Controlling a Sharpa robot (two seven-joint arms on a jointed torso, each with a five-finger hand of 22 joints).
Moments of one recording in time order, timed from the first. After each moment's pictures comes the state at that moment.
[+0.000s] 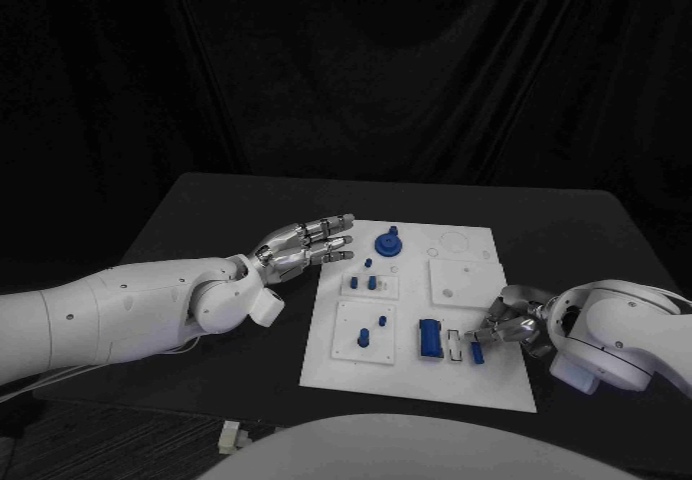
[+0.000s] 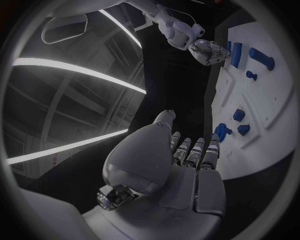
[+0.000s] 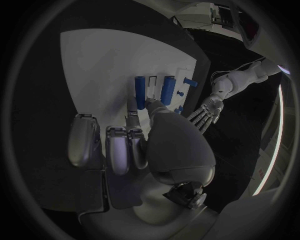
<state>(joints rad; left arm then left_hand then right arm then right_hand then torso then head) 1.05 -0.88 -0.21 1.43 -0.11 0.19 0.55 1.59 0.22 -0.11 0.12 0.56 0.27 0.06 0.03 0.03 0.10 0.14 0.05 0.02 0.09 0.22 0.09 0.02 0.10 0.13 0.29 0.06 0.17 1.15 -1.01 -0.21 1.78 -0.92 -0.10 -0.62 1.31 -0.06 0.10 0.16 0.49 1.11 0.03 0.21 0.41 1.47 -0.04 1.57 1.31 1.47 -0.10 1.53 1.31 0.05 1.46 0.01 1.28 1.31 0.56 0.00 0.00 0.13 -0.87</state>
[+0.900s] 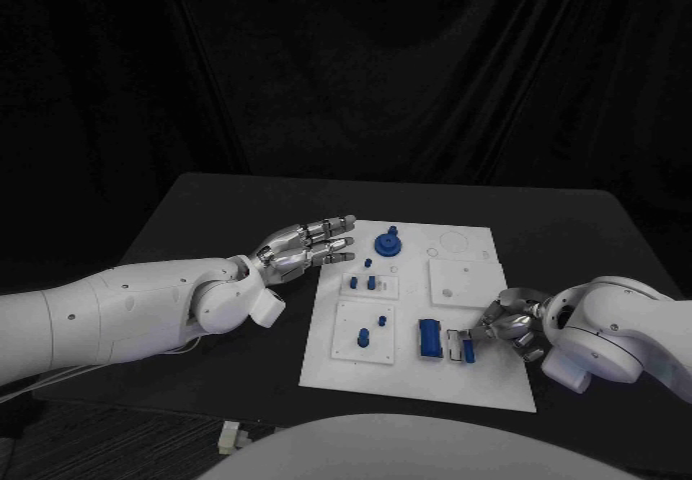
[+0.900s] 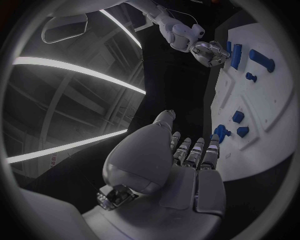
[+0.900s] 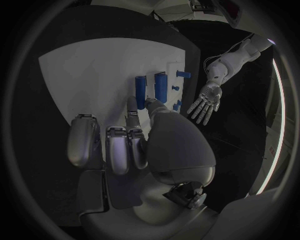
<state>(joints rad) 1.05 -0.88 -0.21 1.42 -0.11 0.19 0.55 1.59 0.22 -0.11 0.12 0.56 0.27 0.06 0.03 0.03 0.10 0.14 0.05 0.02 0.09 0.22 0.09 0.02 0.10 0.13 0.29 0.06 0.17 1.15 -0.99 -0.21 1.74 -0.73 -0.11 -0.61 1.31 -0.06 0.10 0.16 0.49 1.11 0.03 0.22 0.41 1.47 -0.04 1.57 1.31 1.47 -0.10 1.53 1.31 0.05 1.46 0.01 1.28 1.31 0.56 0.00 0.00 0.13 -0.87</state>
